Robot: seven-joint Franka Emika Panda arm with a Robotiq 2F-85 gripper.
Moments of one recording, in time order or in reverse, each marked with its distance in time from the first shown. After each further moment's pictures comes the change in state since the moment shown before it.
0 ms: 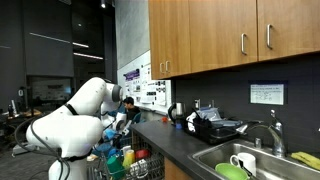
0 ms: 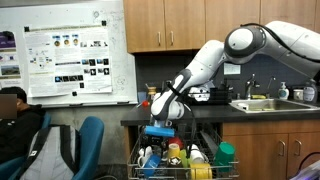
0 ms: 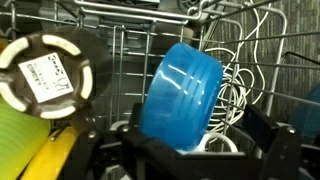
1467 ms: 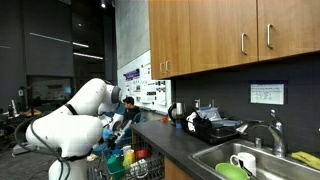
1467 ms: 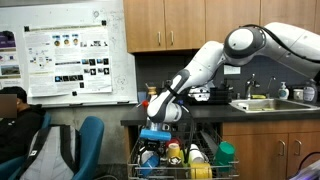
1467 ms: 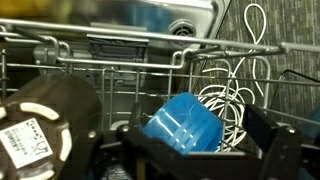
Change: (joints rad) arm 0.010 0.025 0.049 0.019 0.020 -0.044 0.048
